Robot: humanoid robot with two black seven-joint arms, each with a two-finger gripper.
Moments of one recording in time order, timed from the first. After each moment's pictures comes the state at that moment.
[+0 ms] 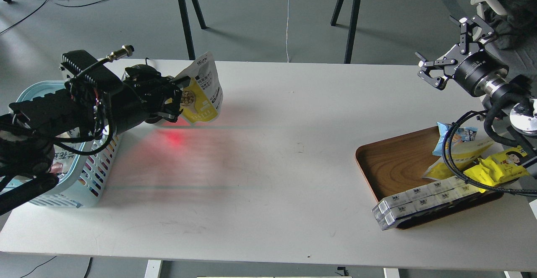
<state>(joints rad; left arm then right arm) -0.73 0.96 -0.51 -1.75 1.96 -0.15 0.09 0.79 -0.53 0.73 0.66 0.22 0.45 -0.05</state>
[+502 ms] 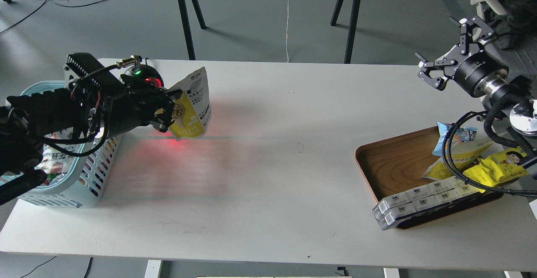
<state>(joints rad) -0.78 1.00 -0.51 -1.76 1.99 -0.34 0.04 0.78 -0.52 0.73 0.66 0.22 0.45 -0.04</state>
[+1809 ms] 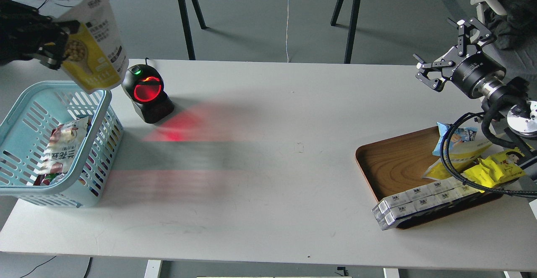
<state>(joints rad) -0.97 1.44 -0.61 -1.74 1.81 -0.43 -0.15 0.78 -0.52 0.73 0.66 0.22 0.45 -0.04</state>
